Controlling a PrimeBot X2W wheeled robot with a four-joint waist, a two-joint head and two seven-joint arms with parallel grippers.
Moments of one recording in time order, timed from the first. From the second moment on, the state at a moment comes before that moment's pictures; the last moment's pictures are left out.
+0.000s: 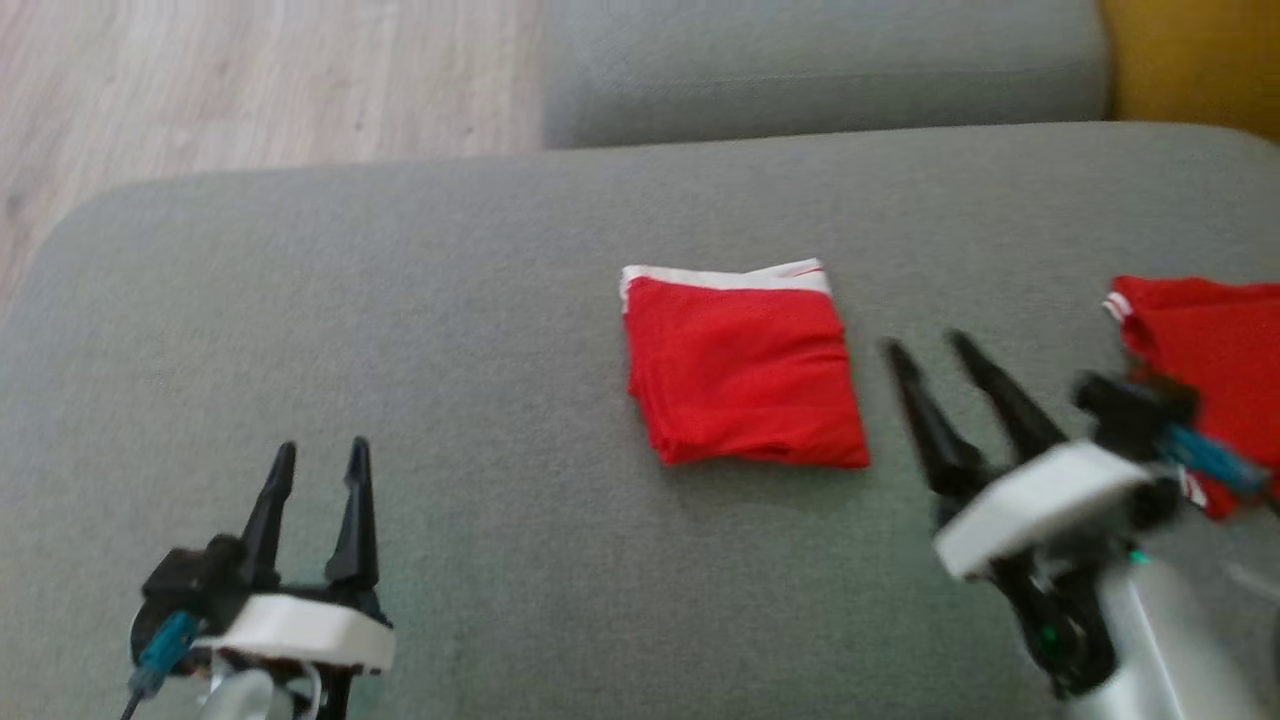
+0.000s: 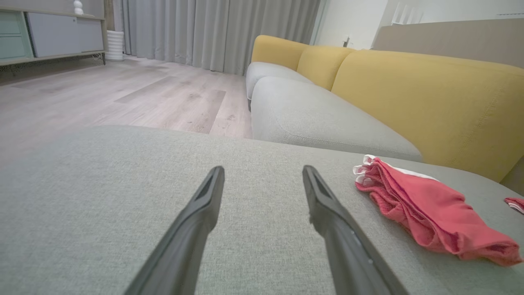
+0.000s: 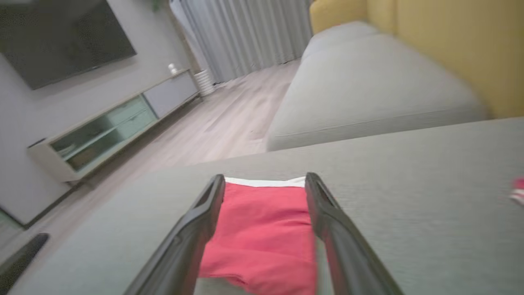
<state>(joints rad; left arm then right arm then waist) -0.12 0.18 -0.20 0.40 -0.43 -0.11 -0.25 -0.12 -0.11 0.19 0.03 0.49 0.12 0.21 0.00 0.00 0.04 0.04</state>
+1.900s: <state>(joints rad) -0.24 0.17 -0.25 0.35 -0.39 -0.11 -0.25 -0.54 -0.07 0.10 0.70 0.29 0.12 0.37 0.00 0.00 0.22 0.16</state>
